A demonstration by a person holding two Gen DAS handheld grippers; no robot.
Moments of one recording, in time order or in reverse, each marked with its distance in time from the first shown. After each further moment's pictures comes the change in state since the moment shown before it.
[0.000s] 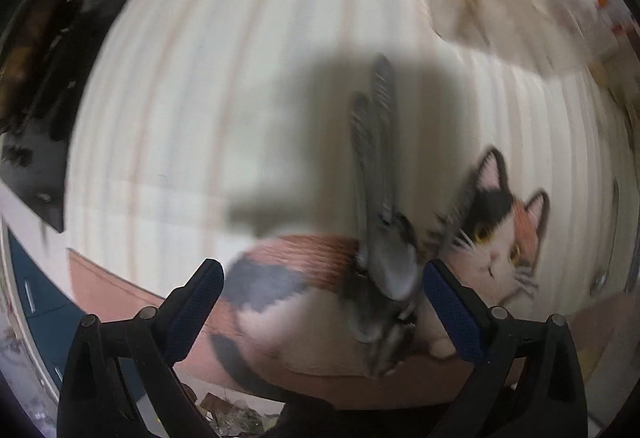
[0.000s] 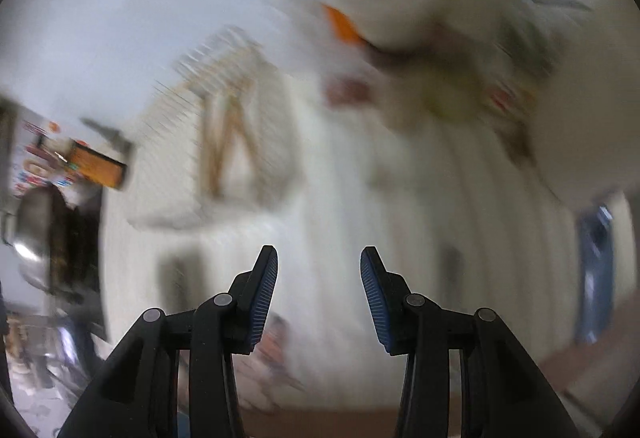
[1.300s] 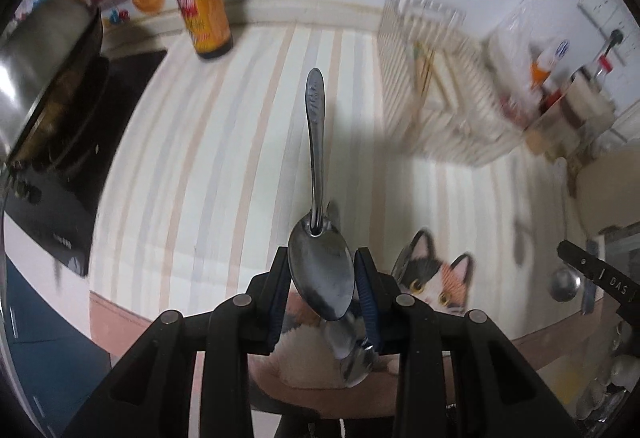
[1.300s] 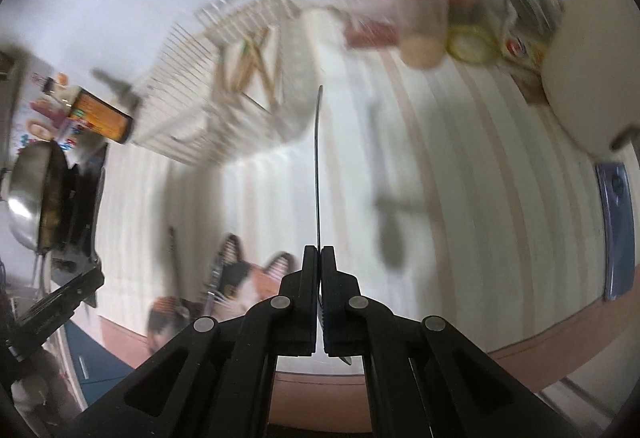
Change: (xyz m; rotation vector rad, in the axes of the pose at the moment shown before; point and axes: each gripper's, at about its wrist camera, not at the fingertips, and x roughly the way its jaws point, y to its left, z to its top) left arm -0.126 0.020 0.007 -0.015 -0.296 -0.108; right arm 0.009 0.027 -0.054 -0.076 -0.010 0.045
